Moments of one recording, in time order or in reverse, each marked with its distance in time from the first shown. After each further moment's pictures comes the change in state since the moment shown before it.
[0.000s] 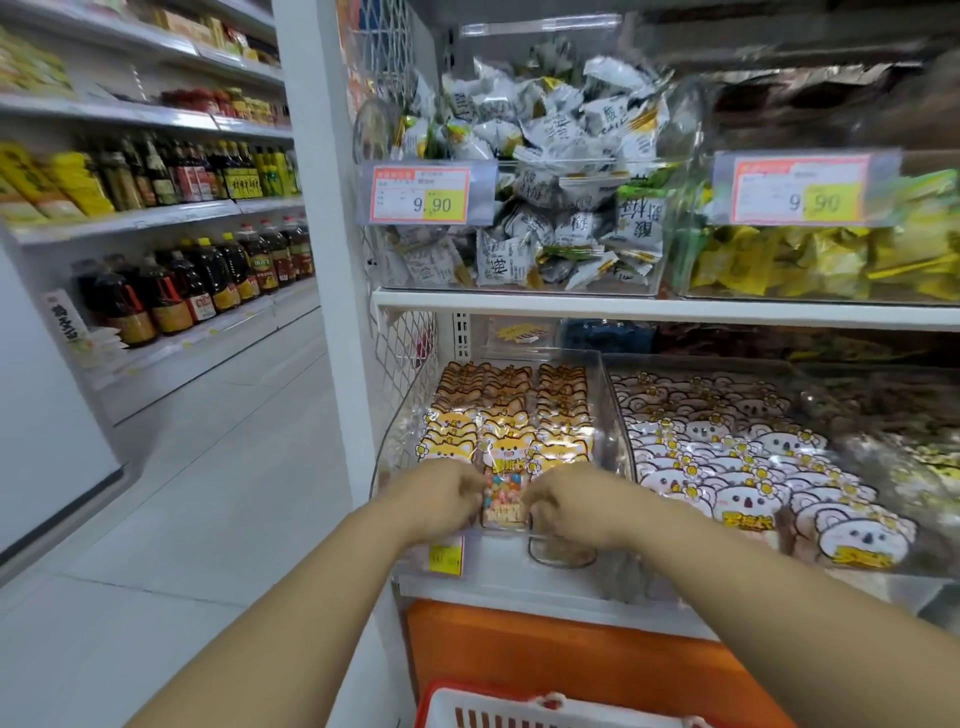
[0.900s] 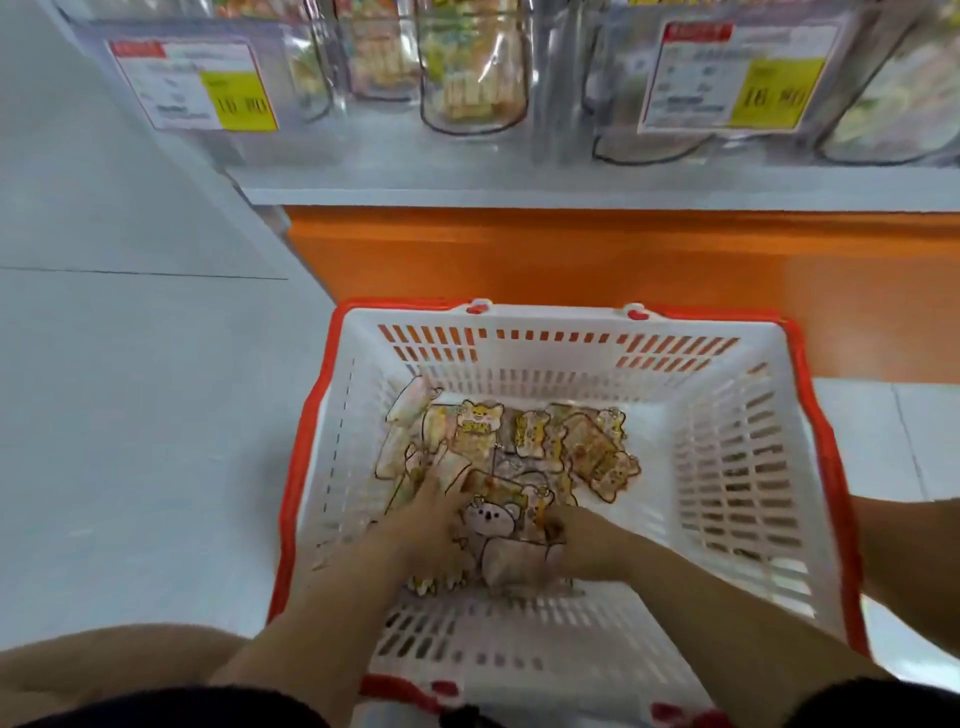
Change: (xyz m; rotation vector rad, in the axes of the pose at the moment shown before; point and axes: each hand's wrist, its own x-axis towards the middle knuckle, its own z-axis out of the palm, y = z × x) left_hand -0.189 -0.031 0.373 0.025 -0.906 -0.244; right_hand -0.208 0.051 0.372 0.672 -0.863 0.373
